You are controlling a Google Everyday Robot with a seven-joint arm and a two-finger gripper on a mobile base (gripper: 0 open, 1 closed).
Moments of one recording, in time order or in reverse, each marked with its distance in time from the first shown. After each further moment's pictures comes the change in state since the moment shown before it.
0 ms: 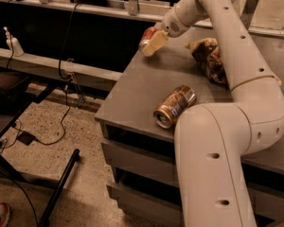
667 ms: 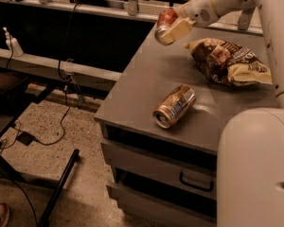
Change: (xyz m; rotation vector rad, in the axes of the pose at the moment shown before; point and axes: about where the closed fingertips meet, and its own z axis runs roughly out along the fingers) arm -0.009 0.041 -0.102 -0.048 -0.164 -0.080
